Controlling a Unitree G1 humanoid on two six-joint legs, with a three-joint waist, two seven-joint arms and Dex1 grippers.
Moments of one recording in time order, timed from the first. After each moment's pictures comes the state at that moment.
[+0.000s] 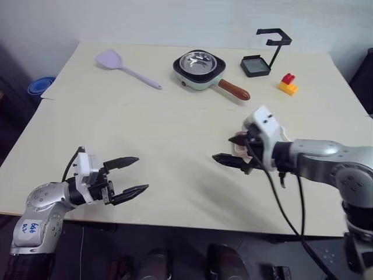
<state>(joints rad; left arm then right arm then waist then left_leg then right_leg) -0.02 0.66 0.23 -0.17 -0.61 0.17 -1.07 -0.73 -0.65 0.11 -0.37 0.90 1.33 0.13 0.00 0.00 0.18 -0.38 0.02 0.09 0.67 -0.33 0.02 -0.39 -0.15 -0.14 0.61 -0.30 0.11</state>
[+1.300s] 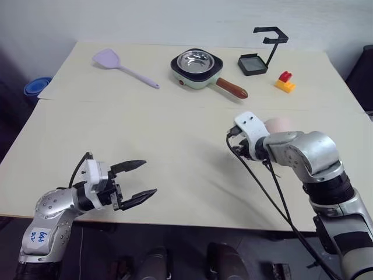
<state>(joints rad) 0.03 0.61 0.20 -0.27 -0.58 0.14 -1.00 -0.80 -0.62 0.23 -0.24 0.41 1.44 0.26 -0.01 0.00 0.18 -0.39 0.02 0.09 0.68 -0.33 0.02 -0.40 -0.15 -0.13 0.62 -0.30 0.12</state>
